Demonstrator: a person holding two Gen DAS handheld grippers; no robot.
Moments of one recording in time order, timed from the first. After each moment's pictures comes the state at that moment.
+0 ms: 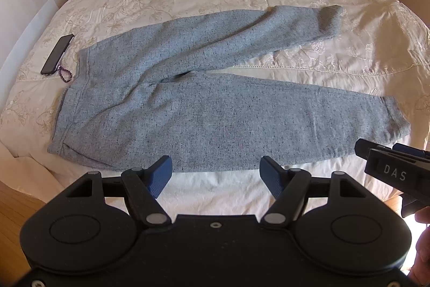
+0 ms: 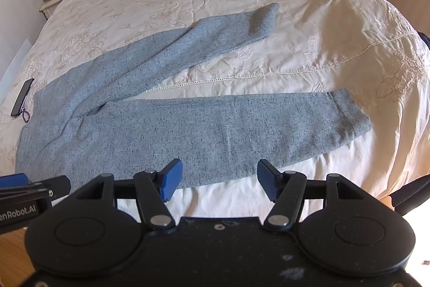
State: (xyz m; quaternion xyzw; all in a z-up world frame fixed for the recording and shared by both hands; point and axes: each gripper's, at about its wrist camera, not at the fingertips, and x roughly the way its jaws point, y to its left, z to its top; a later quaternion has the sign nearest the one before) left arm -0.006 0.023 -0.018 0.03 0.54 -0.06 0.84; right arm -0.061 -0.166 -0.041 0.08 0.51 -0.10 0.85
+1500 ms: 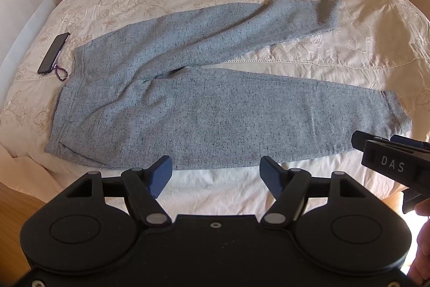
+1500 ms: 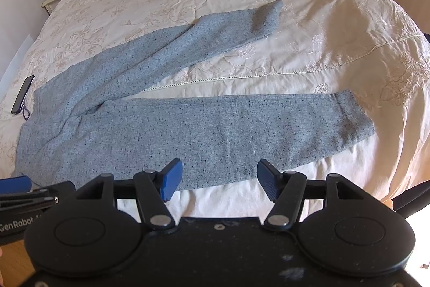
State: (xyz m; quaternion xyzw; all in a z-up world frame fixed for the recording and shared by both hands) left arm -0.001 0.006 -0.023 0.04 0.56 -0.06 0.83; right arm -0.052 -0.164 -0.045 0.08 0.52 -0.09 0.85
